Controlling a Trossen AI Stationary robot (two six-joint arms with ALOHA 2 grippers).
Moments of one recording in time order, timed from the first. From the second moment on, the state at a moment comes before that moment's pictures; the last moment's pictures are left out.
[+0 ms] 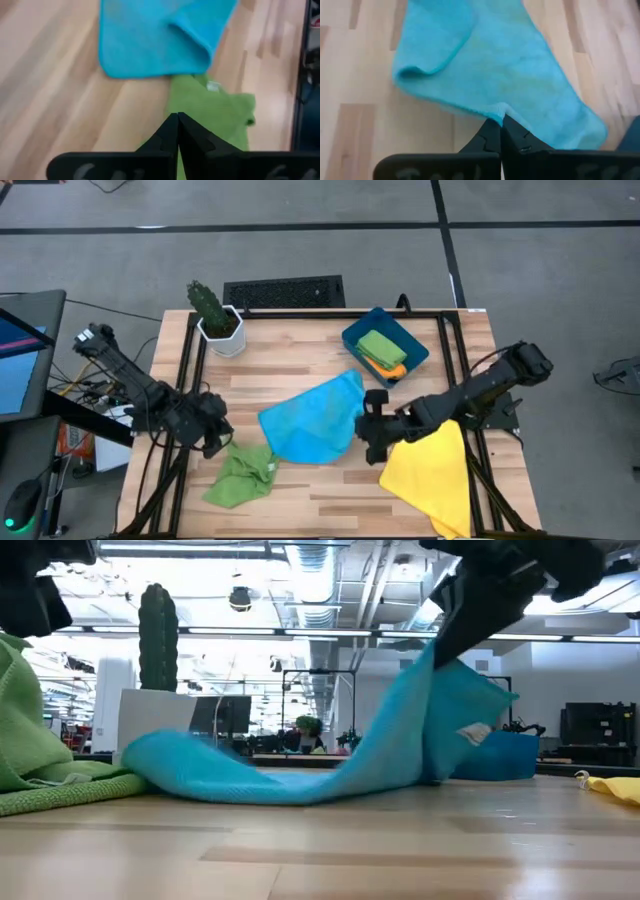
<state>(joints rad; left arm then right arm) -0.69 0.79 0.66 -0.86 -0.37 -1.07 0.40 1.53 1.02 -0.52 0.42 0.18</state>
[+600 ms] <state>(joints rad) -0.44 1.12 0.53 -0.05 -0.40 -0.56 0.33 1.52 1.02 -0.49 0.39 0.11</state>
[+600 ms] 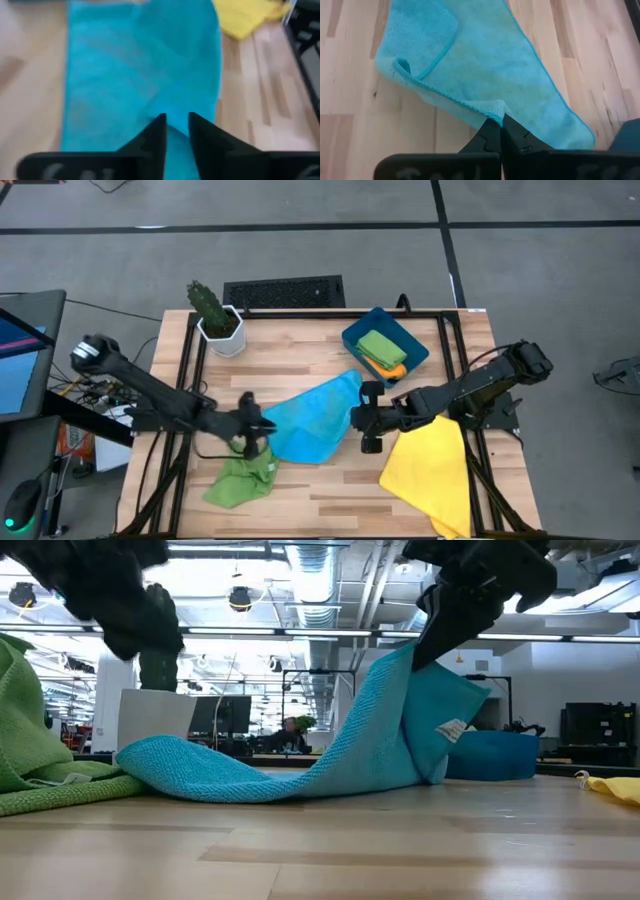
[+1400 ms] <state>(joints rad) -0.28 1.62 0.57 0.31 -0.01 -0.75 0.34 1.52 1.02 -0.49 0.36 0.09</state>
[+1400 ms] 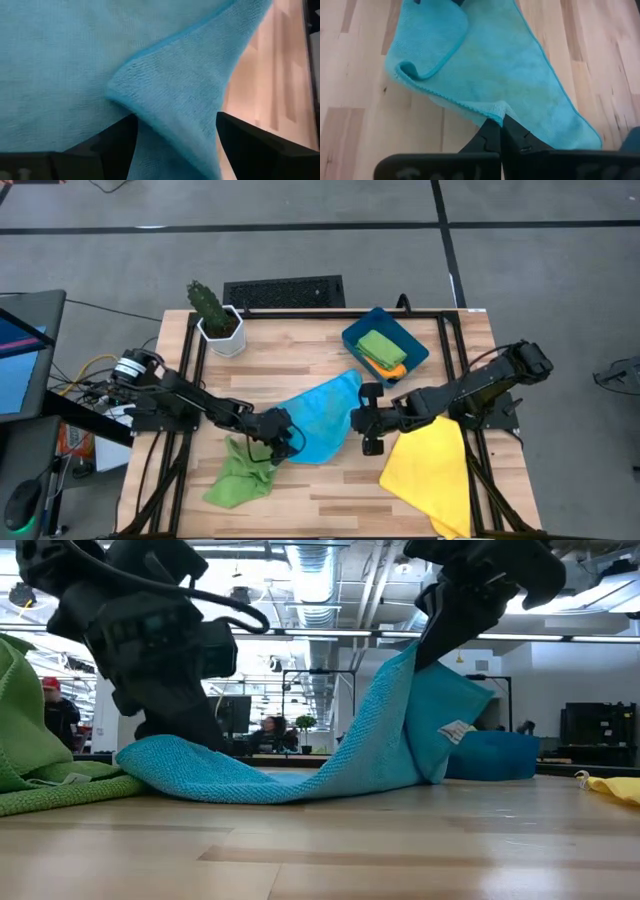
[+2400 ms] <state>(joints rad) -0.33 1.40 0.59 0.10 -0.10 -0.80 0.36 1.52 1.02 -0.53 0.36 0.14</state>
